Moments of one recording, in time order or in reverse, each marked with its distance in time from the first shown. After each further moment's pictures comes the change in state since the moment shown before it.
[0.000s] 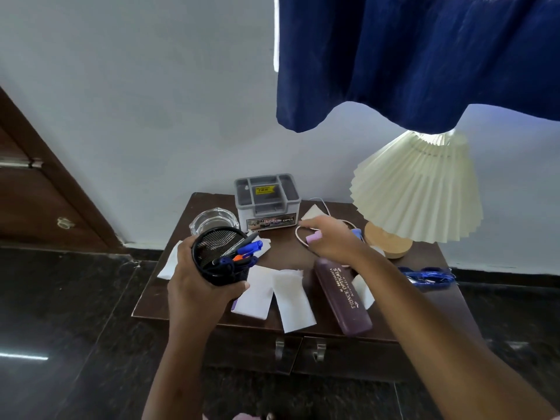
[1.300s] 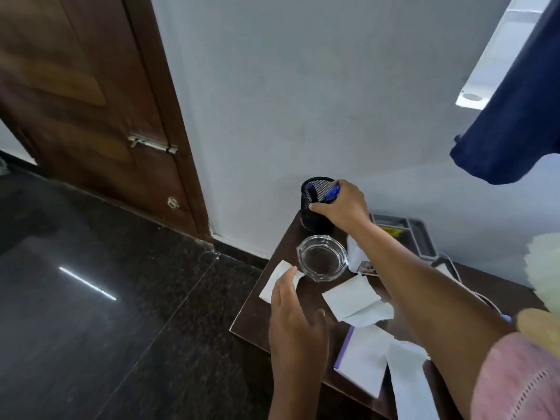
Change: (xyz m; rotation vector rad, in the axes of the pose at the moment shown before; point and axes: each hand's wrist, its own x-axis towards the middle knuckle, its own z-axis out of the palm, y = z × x) left_hand 0.030 -0.037 -0.001 0.051 0.136 -0.155; right_hand 0.181 -0.160 0.070 0.172 0.258 -0.143
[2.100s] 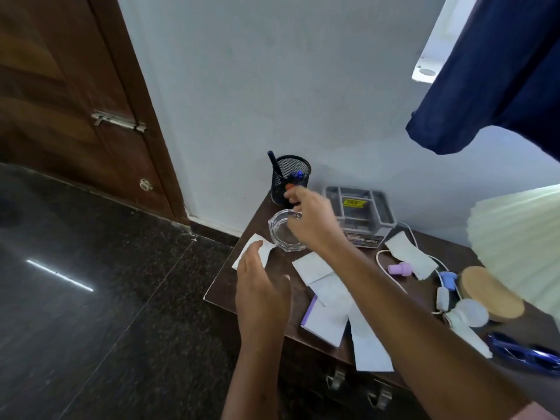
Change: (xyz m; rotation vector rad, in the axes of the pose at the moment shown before) left_hand -0.005 0.003 -0.001 0.038 0.013 -0.059; right_hand -0.102 -0.011 -0.016 -0.077 -0.134 -0.146
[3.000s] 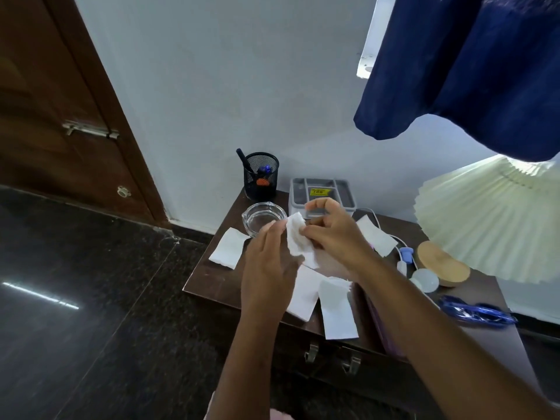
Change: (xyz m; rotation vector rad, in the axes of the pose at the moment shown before) left_hand -0.015 0.022 0.023 0.047 -0.100 0.417; right_hand -0.089 0.031 -0.065 0.587 -0.013 0.240
